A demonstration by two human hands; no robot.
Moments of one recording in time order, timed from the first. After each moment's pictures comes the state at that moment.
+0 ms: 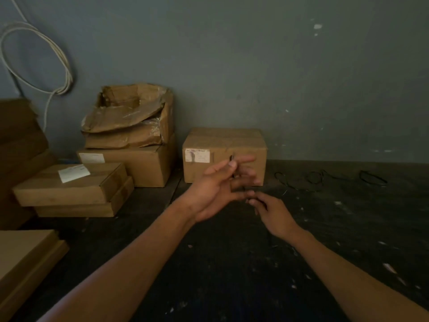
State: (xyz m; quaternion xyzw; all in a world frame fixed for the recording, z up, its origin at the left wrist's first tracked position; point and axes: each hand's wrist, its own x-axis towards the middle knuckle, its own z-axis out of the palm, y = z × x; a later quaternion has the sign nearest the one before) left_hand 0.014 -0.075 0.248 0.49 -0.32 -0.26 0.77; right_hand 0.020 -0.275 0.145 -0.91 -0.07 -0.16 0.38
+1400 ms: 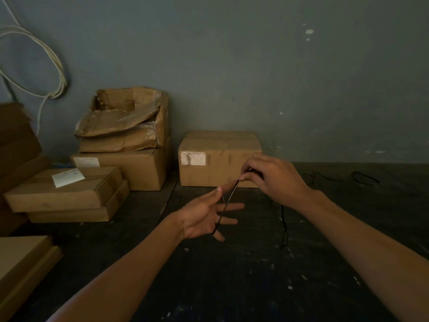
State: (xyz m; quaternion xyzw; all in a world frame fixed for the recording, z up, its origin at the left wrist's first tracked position) left_hand 0.056 -0.060 0.180 0.58 -0.21 -0.41 0.67; right_hand 0.005 -0.272 0.253 -0.91 -0.23 -0.32 0.11
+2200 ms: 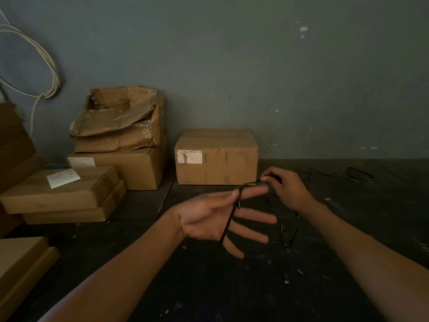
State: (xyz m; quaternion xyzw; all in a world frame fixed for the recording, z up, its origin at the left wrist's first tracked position) left_hand 0.020 -0.070 0.221 0.44 -0.40 -0.57 0.56; right_hand 0.027 -0.329 0.192 -0.90 -0.11 -0.24 0.35
